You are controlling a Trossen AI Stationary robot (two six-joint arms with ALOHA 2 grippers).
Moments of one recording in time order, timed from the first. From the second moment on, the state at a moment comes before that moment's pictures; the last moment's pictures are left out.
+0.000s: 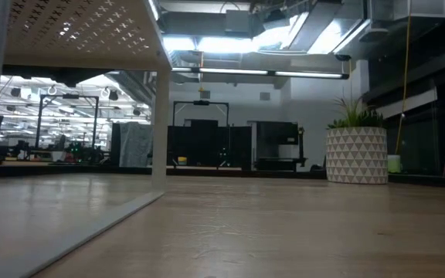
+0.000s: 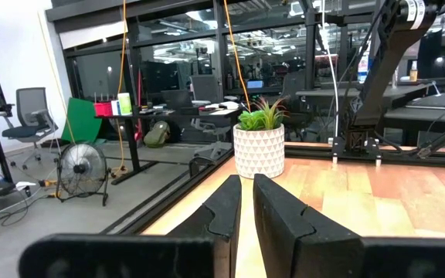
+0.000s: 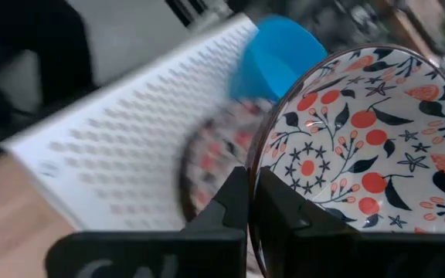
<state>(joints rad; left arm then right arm) 0.28 0.01 0.01 0.12 -0.14 0.07 0.38 2.12 2.36 -0.80 0.13 -0.69</state>
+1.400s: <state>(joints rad) 0.28 0.01 0.01 0.12 -0.14 0.07 0.37 2.14 2.27 -0.70 0.03 -0.68</state>
